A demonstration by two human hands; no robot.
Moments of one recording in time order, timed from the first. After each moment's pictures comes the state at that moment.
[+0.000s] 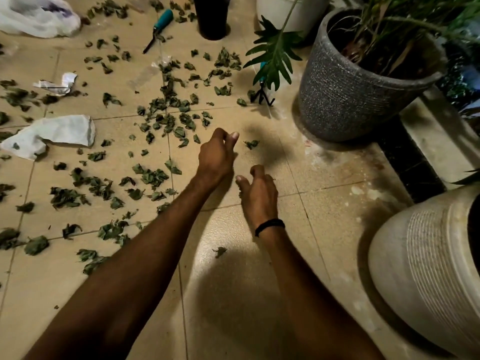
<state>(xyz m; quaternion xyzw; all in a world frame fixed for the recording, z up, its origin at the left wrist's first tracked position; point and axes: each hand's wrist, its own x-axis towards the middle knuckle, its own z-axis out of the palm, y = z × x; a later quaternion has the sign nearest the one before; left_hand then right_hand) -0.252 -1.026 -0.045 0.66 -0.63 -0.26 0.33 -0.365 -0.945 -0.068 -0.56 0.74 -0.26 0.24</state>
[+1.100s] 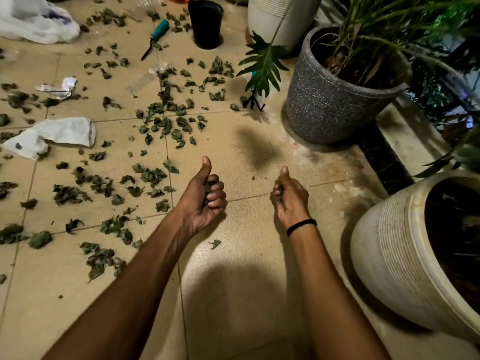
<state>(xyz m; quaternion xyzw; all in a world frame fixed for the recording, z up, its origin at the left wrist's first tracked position) -0.230 -0.927 -0.020 0.36 -0.03 -0.83 0.42 -0.436 -0.929 -0.036 -0.07 0.60 -0.58 0.54</state>
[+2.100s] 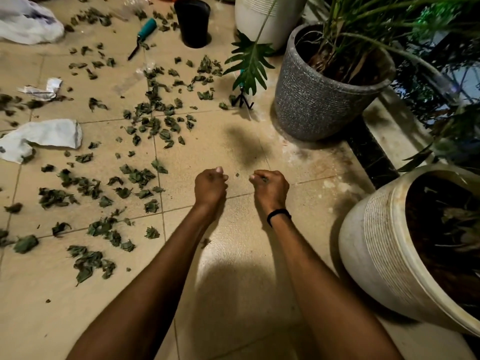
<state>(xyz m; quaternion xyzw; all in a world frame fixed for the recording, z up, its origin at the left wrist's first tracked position) -0.290 -0.947 -0.055 0.65 -0.33 -0.53 0.44 -0.431 -0.943 -0.065 -0.46 0.76 -0.38 0.27</state>
